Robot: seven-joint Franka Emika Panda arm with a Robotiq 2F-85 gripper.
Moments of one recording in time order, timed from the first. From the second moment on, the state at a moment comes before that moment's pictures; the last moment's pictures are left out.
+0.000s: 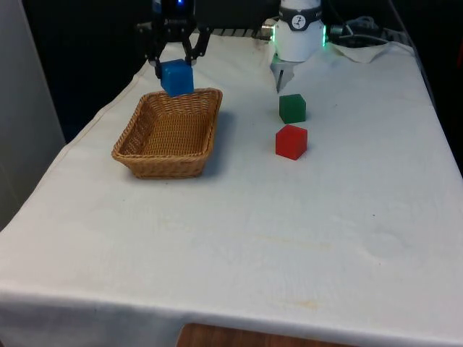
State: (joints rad) arm 0.00 0.16 -0.37 -2.20 -0.12 2.44 -0.82
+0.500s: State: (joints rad) arm 0.00 0.18 -0.41 -2.18 -0.12 2.44 -0.85
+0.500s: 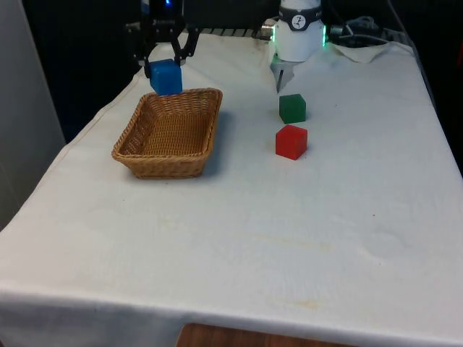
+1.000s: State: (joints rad) arm 0.00 0.21 -0.41 -2.18 -0.12 2.44 -0.85
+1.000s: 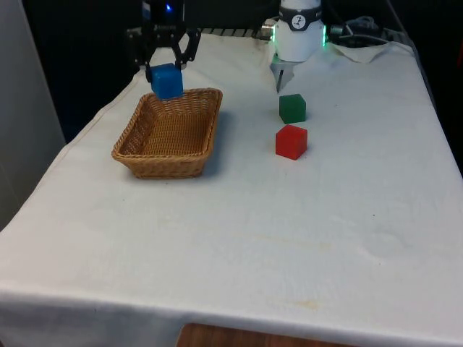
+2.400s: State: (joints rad) arm 0.00 0.44 -0.41 -2.20 0.14 2.70 -0.98
